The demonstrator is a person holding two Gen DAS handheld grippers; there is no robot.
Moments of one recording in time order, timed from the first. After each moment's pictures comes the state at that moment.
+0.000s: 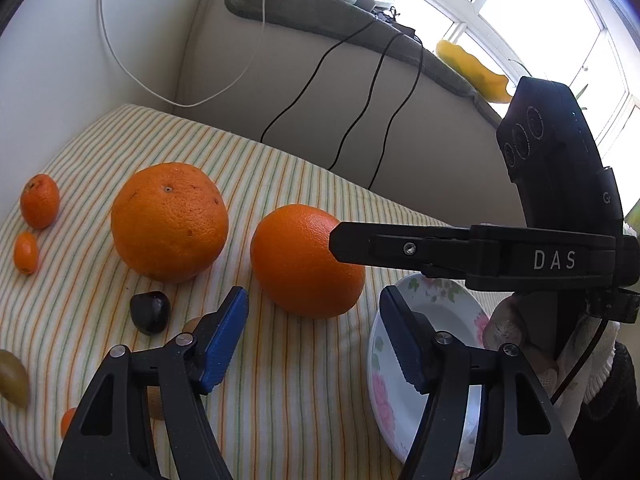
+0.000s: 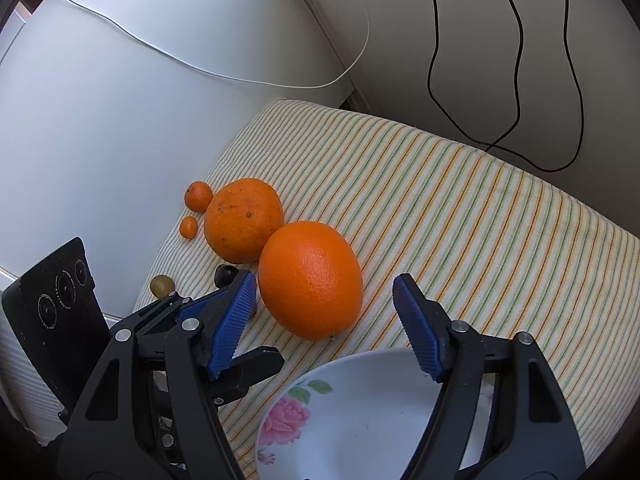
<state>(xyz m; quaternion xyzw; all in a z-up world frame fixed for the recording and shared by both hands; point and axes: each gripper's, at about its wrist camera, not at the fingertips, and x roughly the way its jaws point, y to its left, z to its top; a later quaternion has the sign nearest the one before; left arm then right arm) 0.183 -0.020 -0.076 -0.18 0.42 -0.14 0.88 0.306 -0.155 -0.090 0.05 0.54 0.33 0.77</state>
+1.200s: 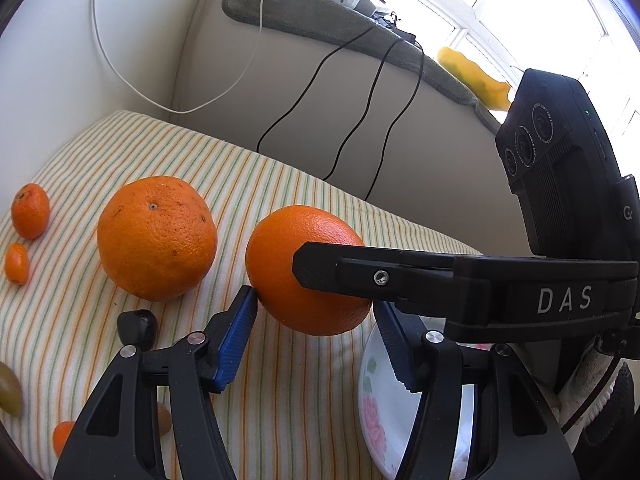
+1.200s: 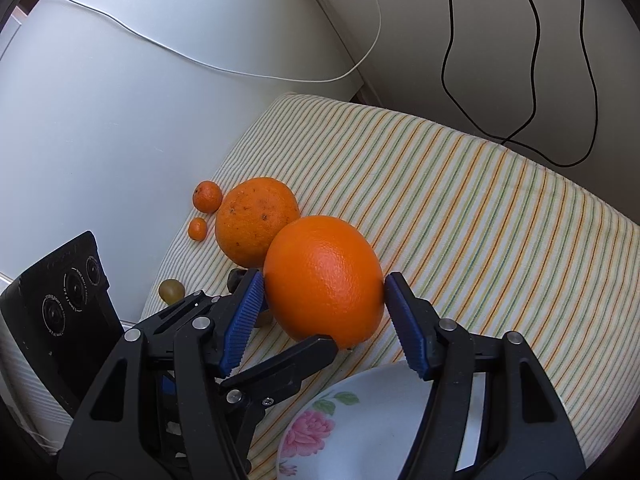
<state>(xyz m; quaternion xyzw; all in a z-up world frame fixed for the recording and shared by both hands) 0.185 -0.019 -0.074 -0.18 0.40 -0.14 0.88 0.300 -0.142 -0.083 0.06 0.54 0.34 0.77</state>
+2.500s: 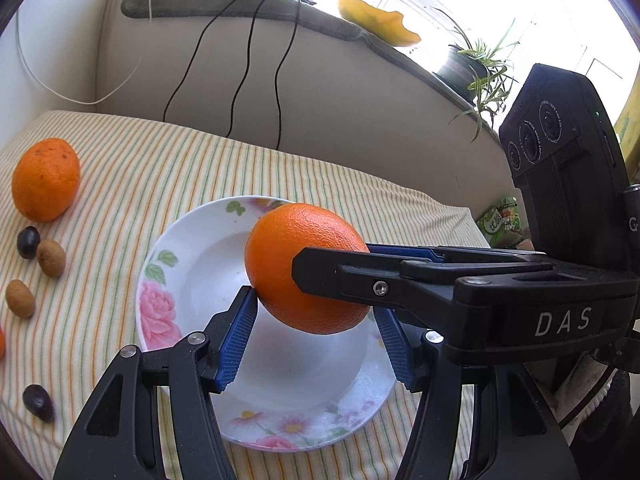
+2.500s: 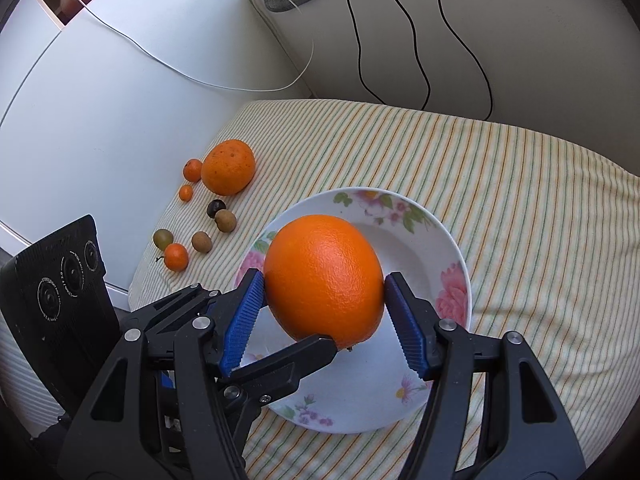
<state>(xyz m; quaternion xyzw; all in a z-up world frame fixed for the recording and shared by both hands) 0.131 -0.128 -0.063 -0.14 0.42 -0.23 0.87 0.195 -0.275 -0.055 0.08 0.52 0.28 0.81</state>
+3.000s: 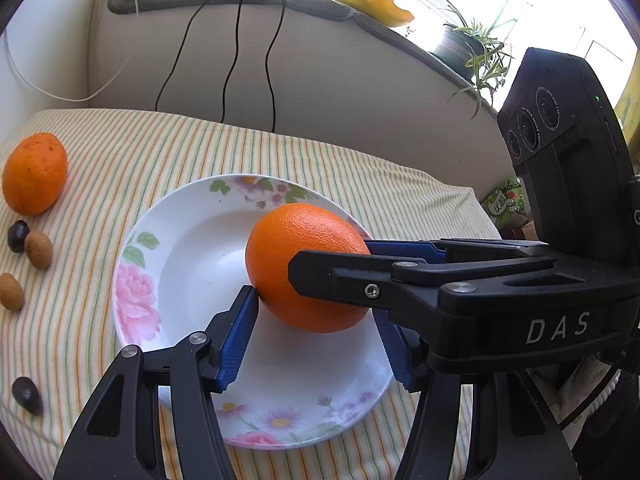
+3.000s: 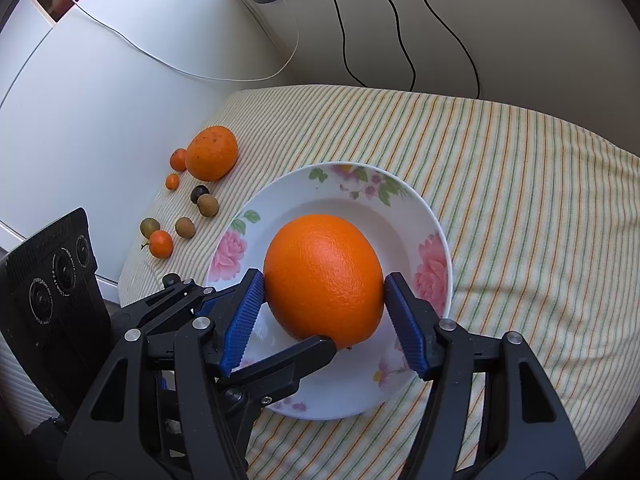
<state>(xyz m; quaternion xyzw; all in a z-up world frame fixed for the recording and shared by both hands) 0.138 -0.140 -0.074 -0.11 0.43 -0.23 0.87 0.191 -0.283 -0.064 0.08 0.53 0.27 0.80</state>
